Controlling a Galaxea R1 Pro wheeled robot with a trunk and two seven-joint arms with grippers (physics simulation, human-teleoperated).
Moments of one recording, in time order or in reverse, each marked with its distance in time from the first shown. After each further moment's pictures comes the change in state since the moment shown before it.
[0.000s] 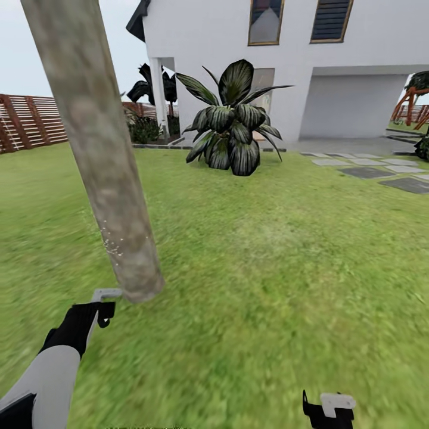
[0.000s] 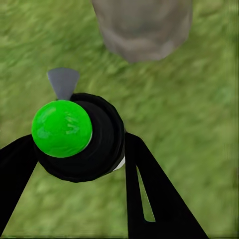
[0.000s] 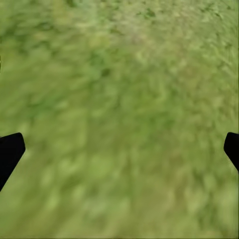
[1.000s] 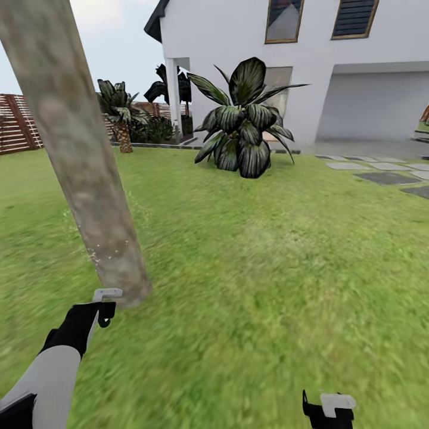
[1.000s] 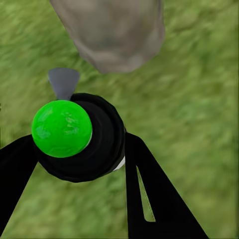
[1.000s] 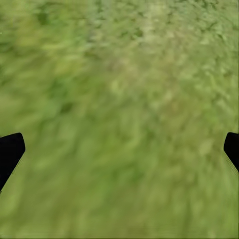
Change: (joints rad) left arm 0.001 -0.002 -0.001 0.000 0.000 -0.005 0.000; right arm 0.000 0.000 0.000 0.000 0.000 0.002 0.000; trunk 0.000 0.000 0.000
